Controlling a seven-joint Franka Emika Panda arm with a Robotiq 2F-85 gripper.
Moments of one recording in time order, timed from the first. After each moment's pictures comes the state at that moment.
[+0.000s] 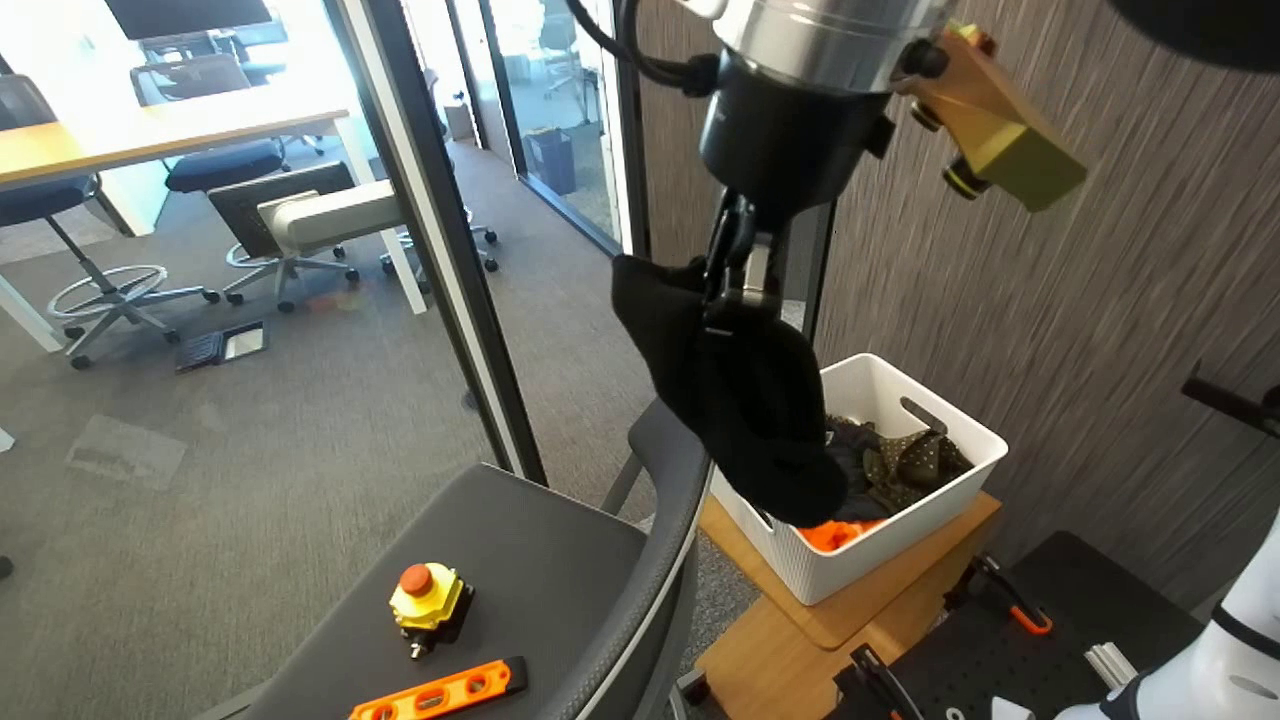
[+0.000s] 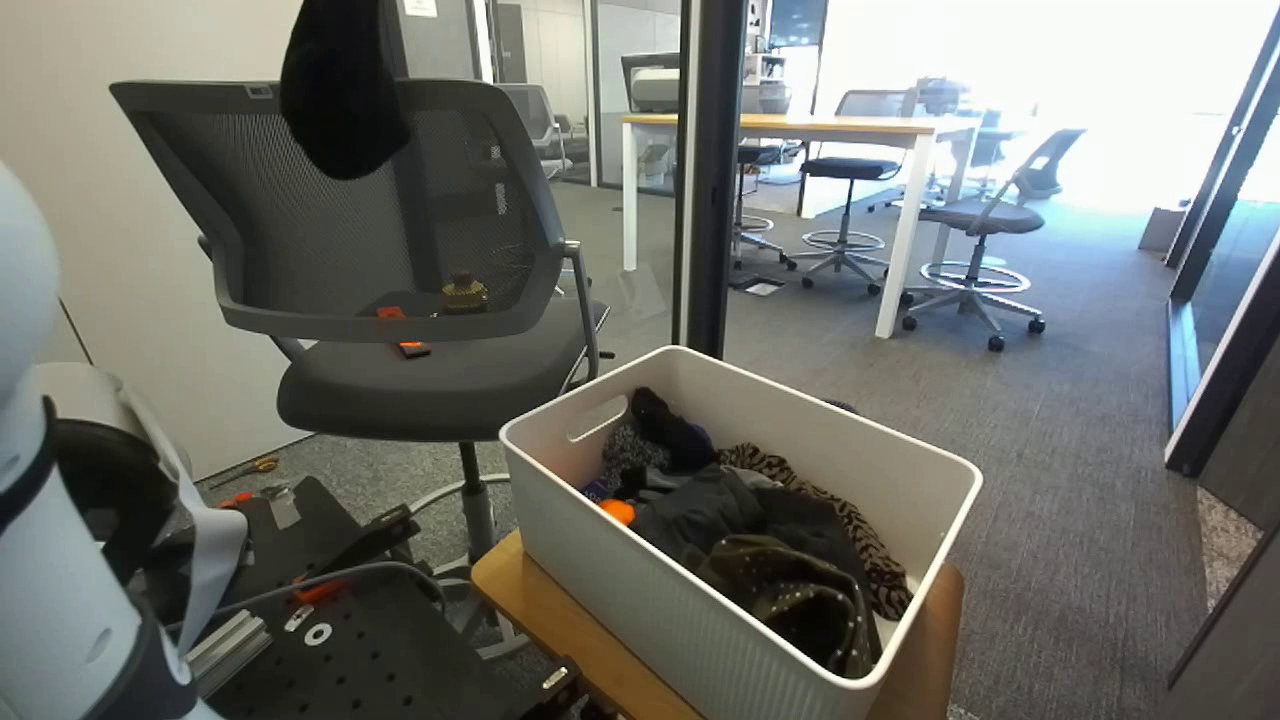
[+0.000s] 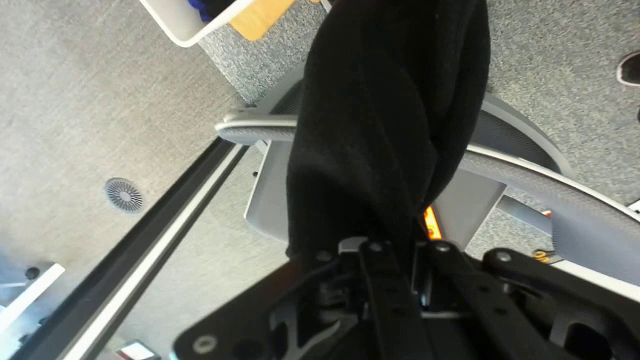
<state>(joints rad) 0.43 -0.61 0.25 -2.17 0.05 1.86 -0.33</state>
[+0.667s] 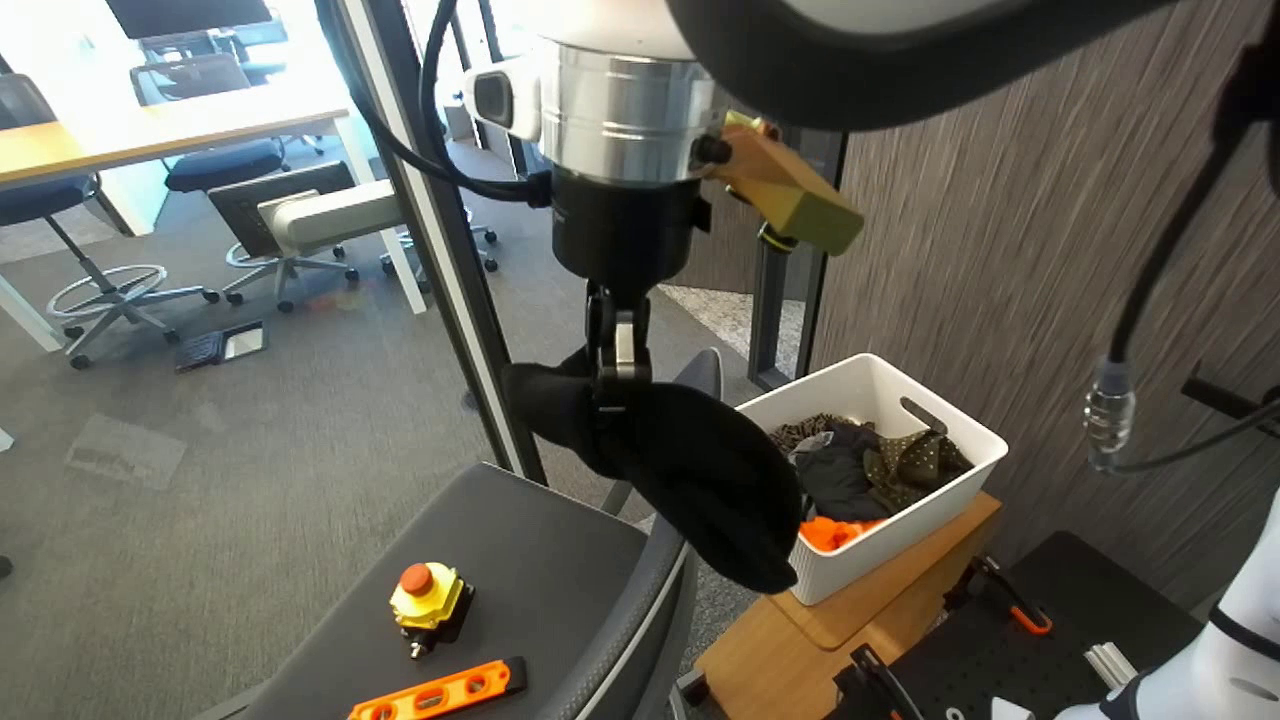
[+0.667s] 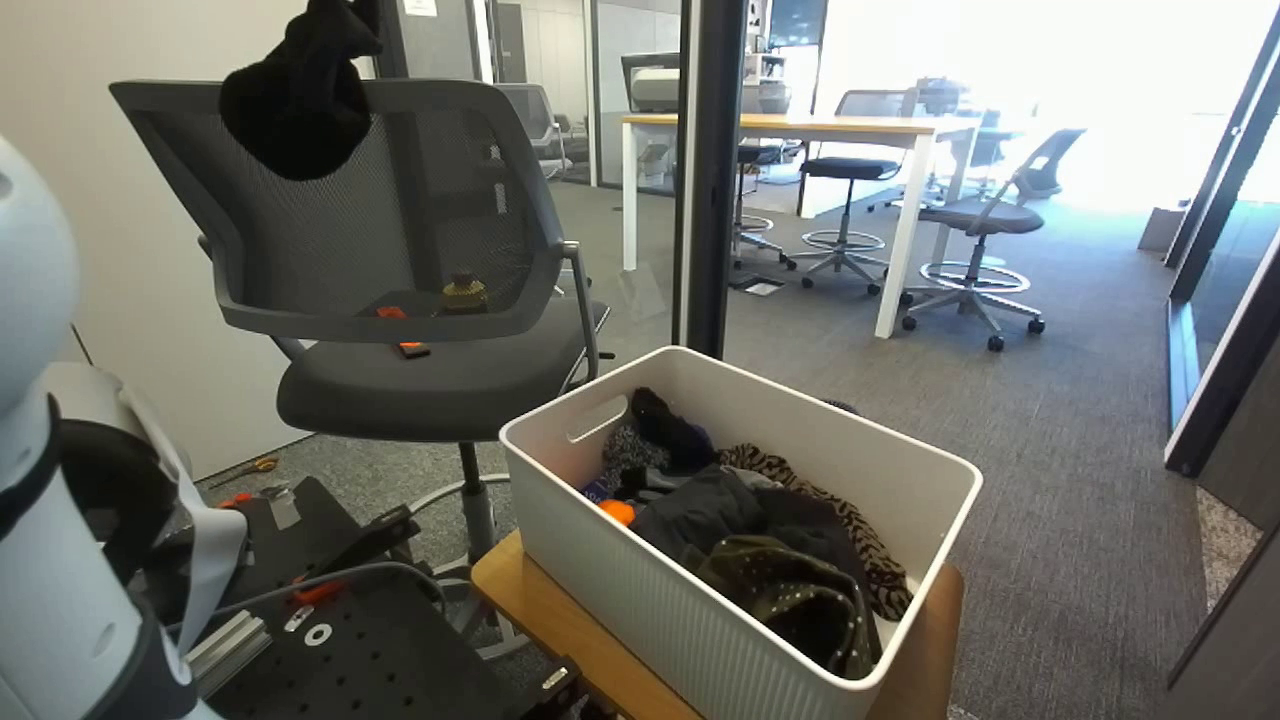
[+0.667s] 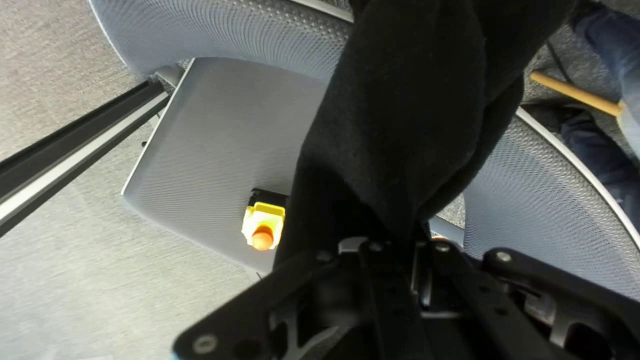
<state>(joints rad) 0.48 -0.33 0.27 -2.02 0.14 1.85 -0.51</state>
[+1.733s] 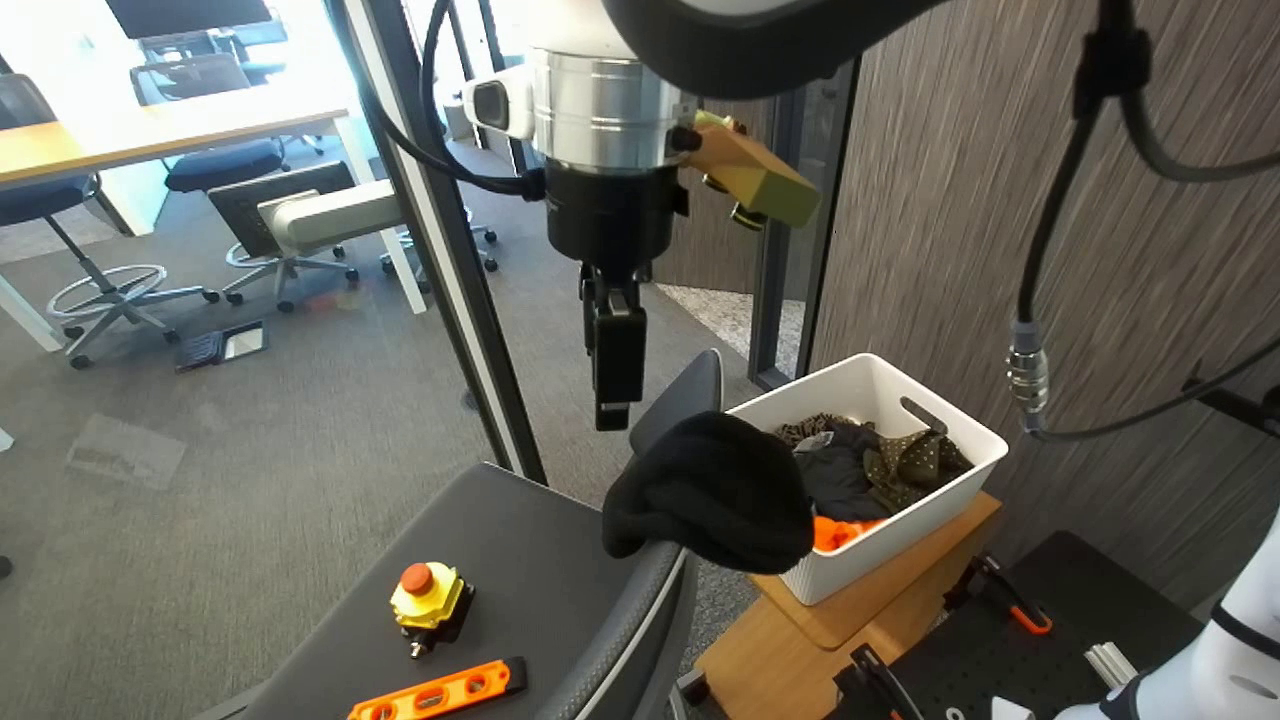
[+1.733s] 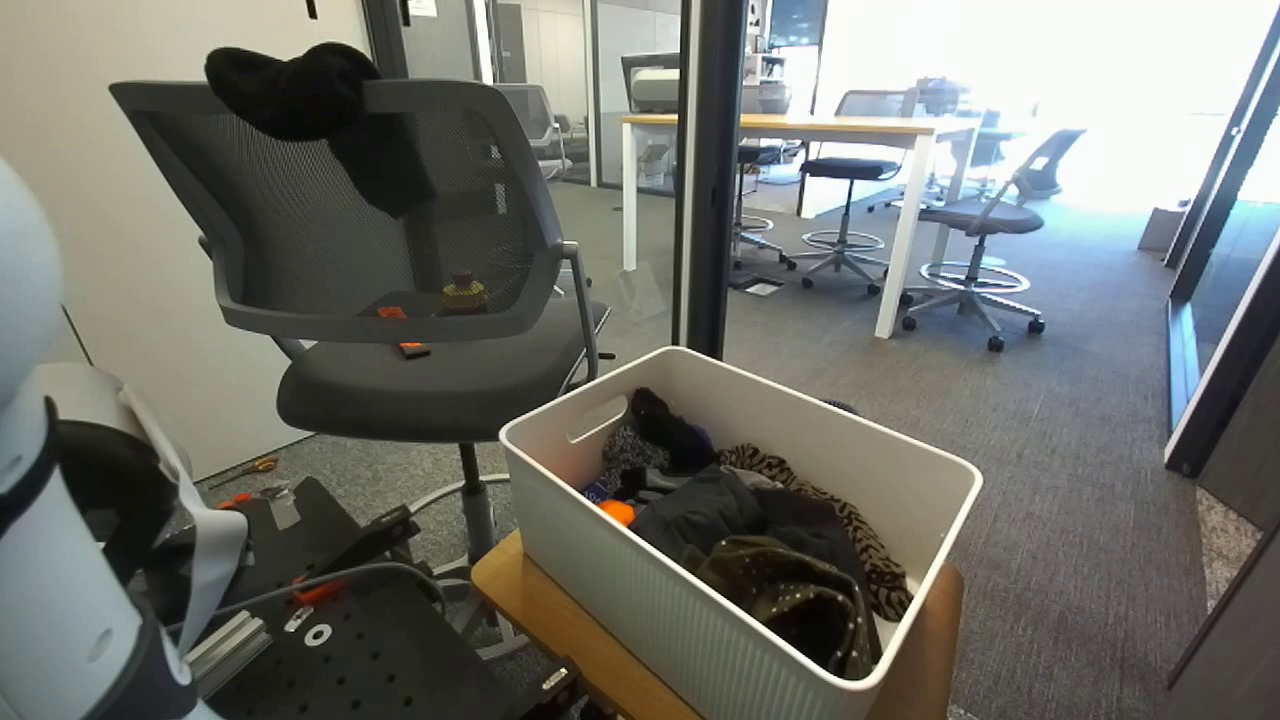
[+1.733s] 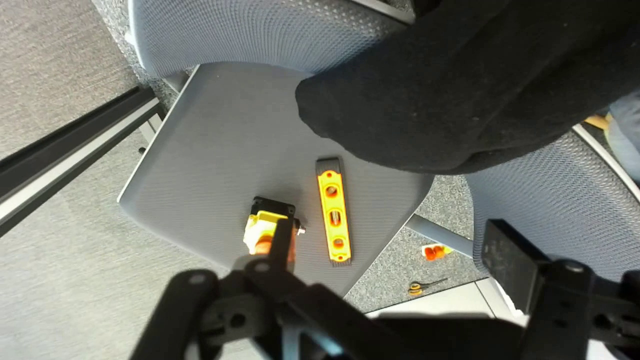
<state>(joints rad) 0.43 -0.26 0.26 -1.96 0.15 1.81 -0.58</state>
